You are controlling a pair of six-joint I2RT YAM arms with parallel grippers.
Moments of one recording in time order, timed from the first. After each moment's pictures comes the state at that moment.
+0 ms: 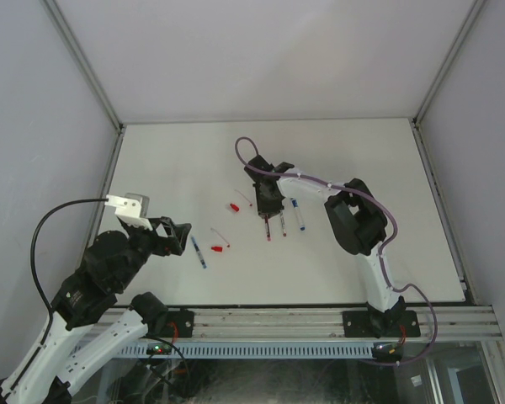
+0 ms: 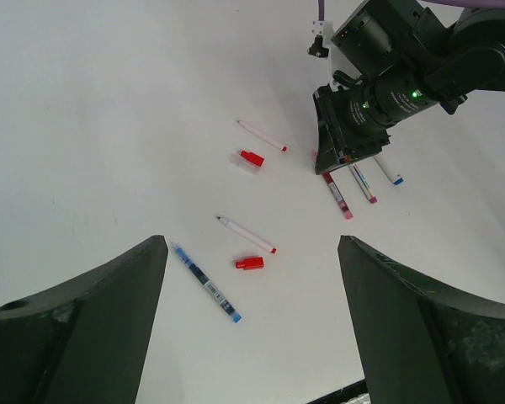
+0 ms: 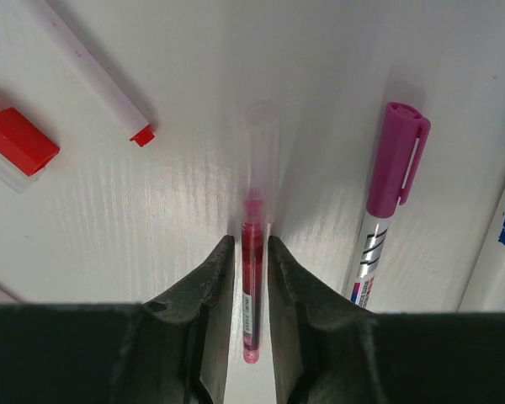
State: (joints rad) left arm -0.68 0.39 0.83 -0.71 -0.31 -0.31; right arm 0.71 2.16 1.64 -0.75 0.09 0.59
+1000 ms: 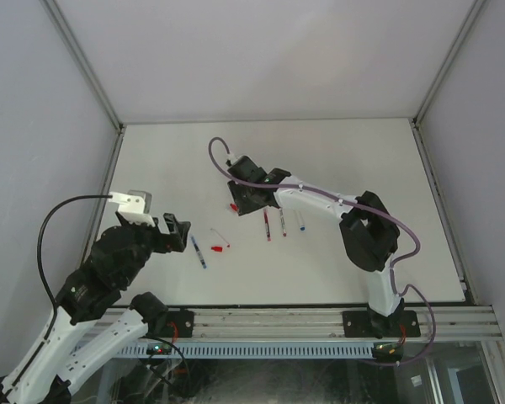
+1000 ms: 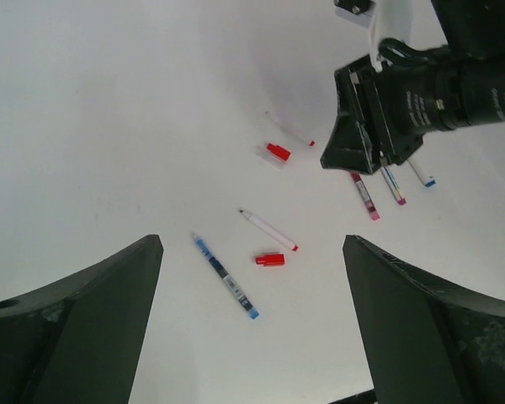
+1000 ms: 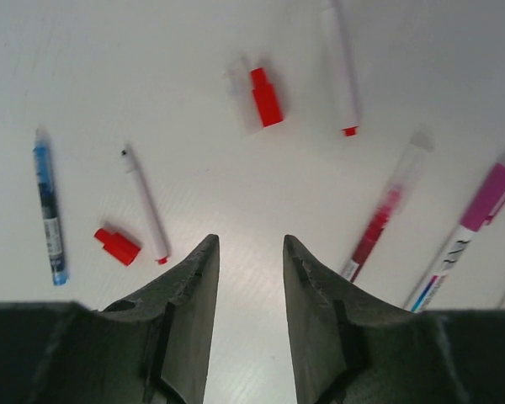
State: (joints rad) left arm -0.67 0.43 0.83 -0.72 -0.35 -0.31; right arm 0.84 1.99 1.61 -0.59 0.09 0.39
